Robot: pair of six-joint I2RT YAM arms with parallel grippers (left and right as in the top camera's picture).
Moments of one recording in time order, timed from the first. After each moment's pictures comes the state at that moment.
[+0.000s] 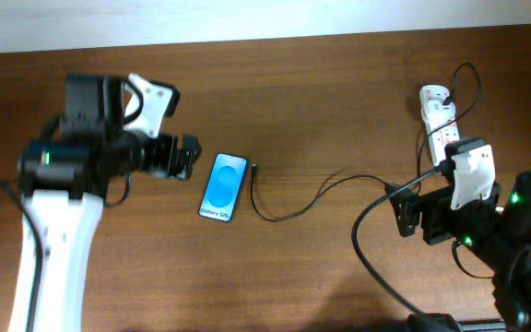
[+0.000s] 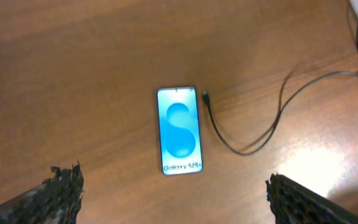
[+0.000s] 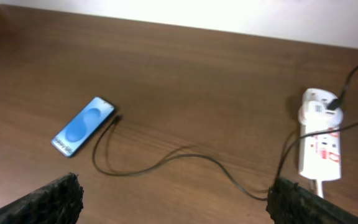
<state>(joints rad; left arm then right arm) -0.12 1.46 1.65 -1.22 0.26 0.18 -0.05 0.81 1.22 -1.04 -0.36 -0.13</state>
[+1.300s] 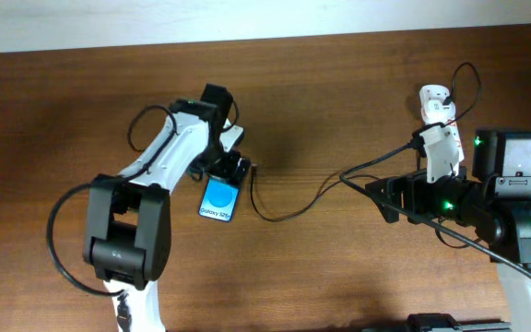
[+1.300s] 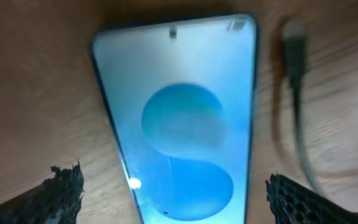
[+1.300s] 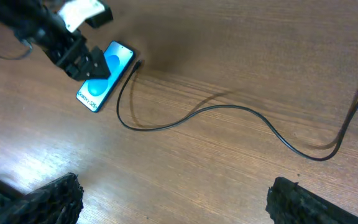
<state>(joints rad) -0.33 2.09 1.57 -1.04 0.05 0.11 -0.05 1.05 1.24 -1.17 -0.45 -0.12</state>
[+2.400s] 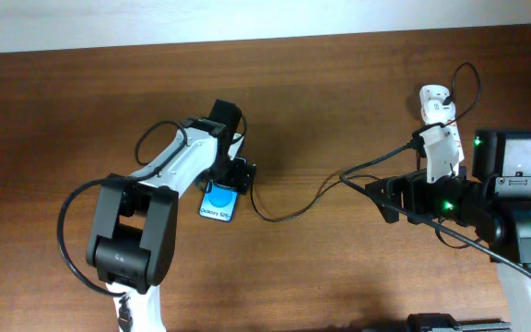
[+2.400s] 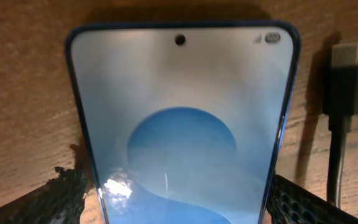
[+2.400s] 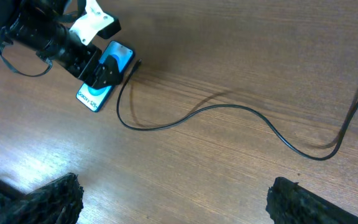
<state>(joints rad) -0.37 2.08 1.42 -0.86 -0.01 -0.04 -0.05 1.05 1.24 -1.17 -0.45 -0.12</state>
